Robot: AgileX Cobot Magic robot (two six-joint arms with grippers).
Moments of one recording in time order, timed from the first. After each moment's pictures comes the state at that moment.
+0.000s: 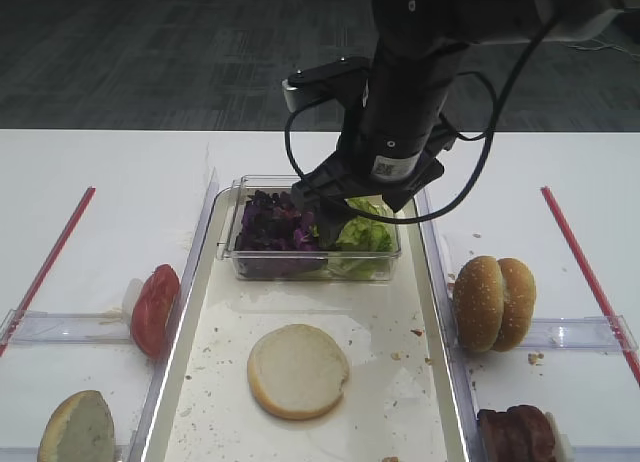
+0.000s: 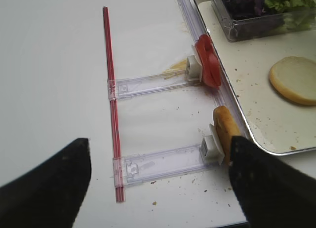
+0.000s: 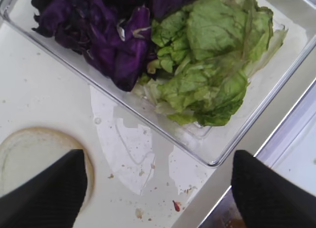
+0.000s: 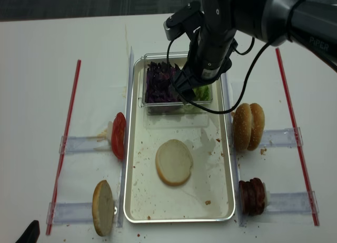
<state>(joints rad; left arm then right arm) -0.01 -0.02 -0.49 -0.08 1.18 0.08 0.58 1.89 -1.47 0.06 0.96 -0.06</state>
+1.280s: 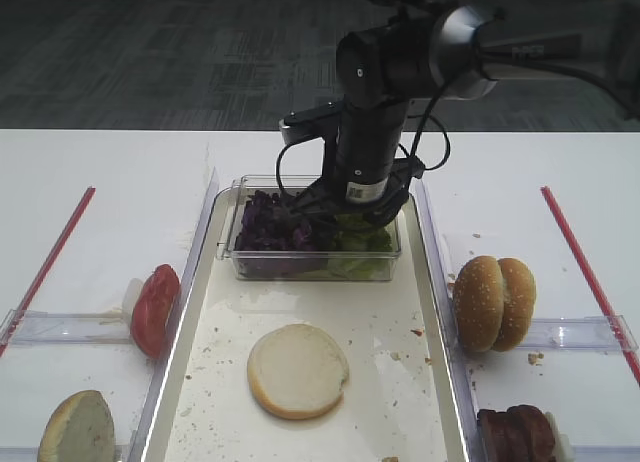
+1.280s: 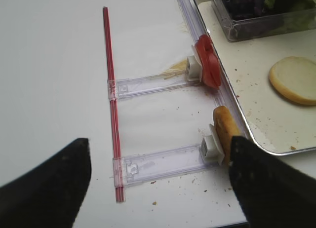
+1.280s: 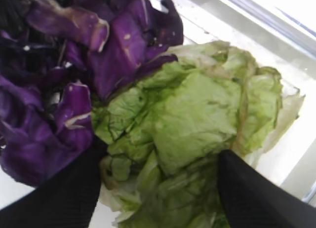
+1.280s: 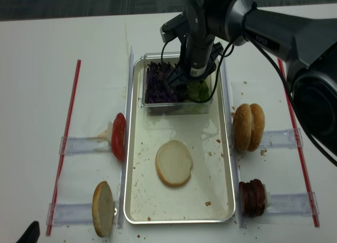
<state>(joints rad) -0.01 -0.02 -0.49 -0.08 1.18 0.08 0.54 2.20 -1.71 0.05 0.94 -0.03</state>
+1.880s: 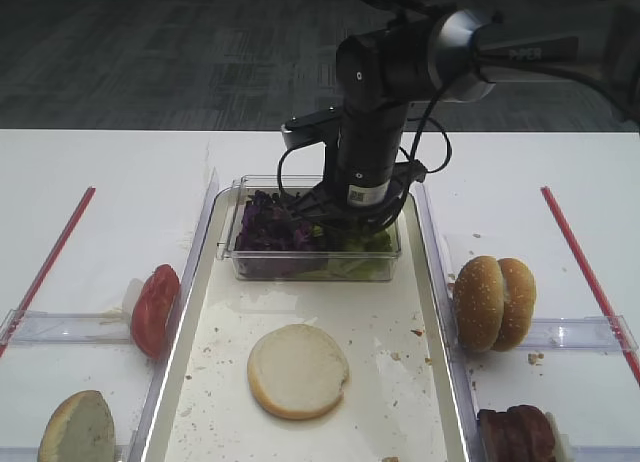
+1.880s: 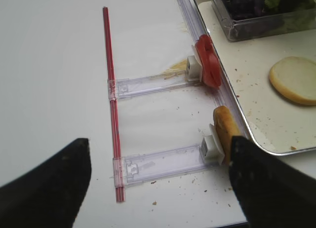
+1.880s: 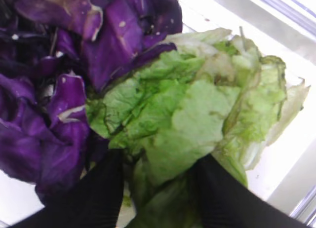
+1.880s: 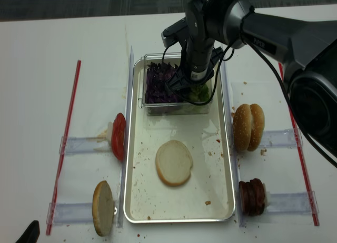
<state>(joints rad) -0.01 -0.02 -0.49 -0.08 1.18 0.08 0.54 2.21 -1.72 0.04 0.95 -0.01</state>
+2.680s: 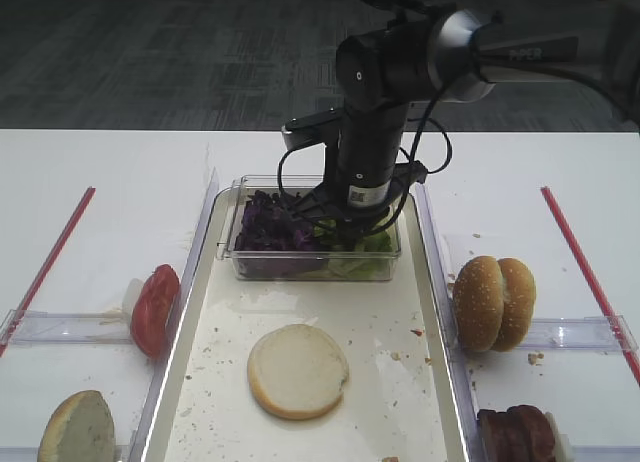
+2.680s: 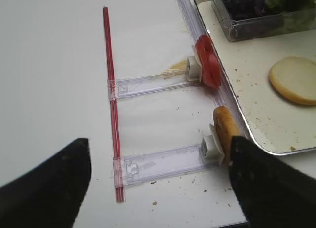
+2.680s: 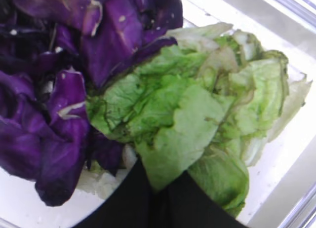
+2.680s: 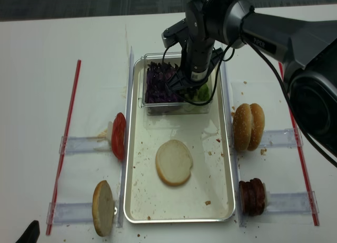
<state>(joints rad) -0.01 -0.02 -0.49 -0.08 1.18 0.08 0.54 2.21 -1.72 0.04 0.96 -0.01</state>
